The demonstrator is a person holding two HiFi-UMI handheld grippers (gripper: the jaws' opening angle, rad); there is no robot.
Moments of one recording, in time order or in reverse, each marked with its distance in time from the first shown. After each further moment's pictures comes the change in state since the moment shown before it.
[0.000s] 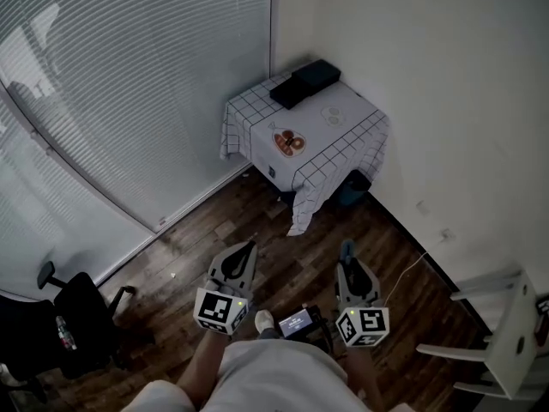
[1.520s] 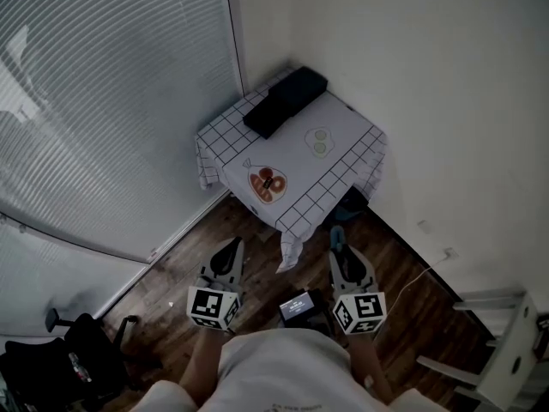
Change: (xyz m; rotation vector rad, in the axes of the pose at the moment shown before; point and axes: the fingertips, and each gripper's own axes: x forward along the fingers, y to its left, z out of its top) left arm 0.204 0.085 0.011 0.004 0.081 0.045; right arm 0.198 -0.101 0.053 0.013 0.048 0.042
